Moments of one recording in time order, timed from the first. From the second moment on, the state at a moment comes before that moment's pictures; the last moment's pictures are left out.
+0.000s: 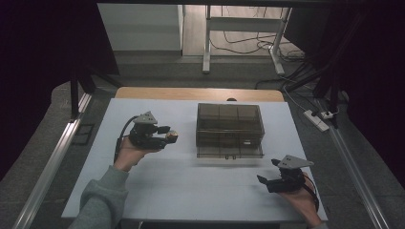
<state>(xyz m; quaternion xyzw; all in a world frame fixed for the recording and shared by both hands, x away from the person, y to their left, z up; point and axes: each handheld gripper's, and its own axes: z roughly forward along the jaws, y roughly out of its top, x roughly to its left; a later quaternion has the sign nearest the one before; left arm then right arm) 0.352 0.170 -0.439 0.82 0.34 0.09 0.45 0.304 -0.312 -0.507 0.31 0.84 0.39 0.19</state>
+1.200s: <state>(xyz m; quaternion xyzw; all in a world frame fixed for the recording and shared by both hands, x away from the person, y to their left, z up) 0.352 0.142 -0.425 0.81 0.31 0.10 0.49 0.305 -0.312 -0.507 0.32 0.84 0.39 0.19</state>
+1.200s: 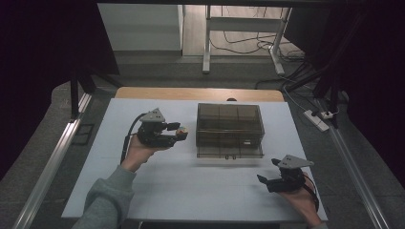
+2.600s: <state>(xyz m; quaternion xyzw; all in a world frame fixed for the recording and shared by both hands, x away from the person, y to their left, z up) 0.369 0.078 -0.436 0.84 0.26 0.07 0.47 0.304 -0.311 -0.508 0.32 0.84 0.39 0.19</state>
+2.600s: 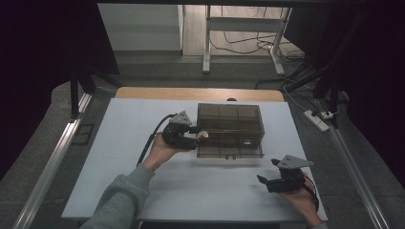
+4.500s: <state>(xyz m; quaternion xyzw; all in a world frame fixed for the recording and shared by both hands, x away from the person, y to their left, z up) 0.387 -0.001 -0.462 0.87 0.21 0.06 0.45 0.304 -0.311 -0.510 0.32 0.85 0.39 0.19</state>
